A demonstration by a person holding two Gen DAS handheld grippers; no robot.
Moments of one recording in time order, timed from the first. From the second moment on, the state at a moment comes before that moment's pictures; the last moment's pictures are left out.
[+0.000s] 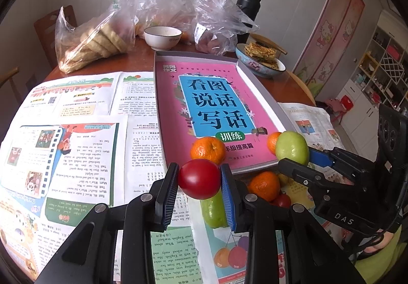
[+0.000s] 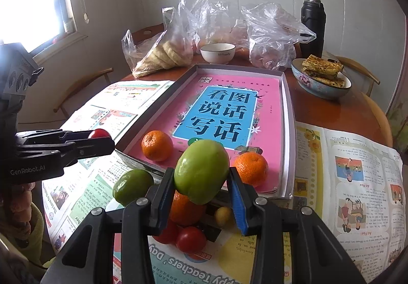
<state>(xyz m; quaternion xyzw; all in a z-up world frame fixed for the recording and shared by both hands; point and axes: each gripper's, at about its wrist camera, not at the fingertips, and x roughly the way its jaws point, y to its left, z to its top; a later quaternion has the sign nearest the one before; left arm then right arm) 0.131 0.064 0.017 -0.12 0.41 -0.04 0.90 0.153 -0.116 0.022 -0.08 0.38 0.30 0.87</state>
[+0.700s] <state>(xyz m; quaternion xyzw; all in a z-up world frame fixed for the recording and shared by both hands) 0.180 0.063 0.021 -0.09 0.41 -0.03 0.91 0.176 -0.103 0.020 -0.08 0.39 0.30 0.87</state>
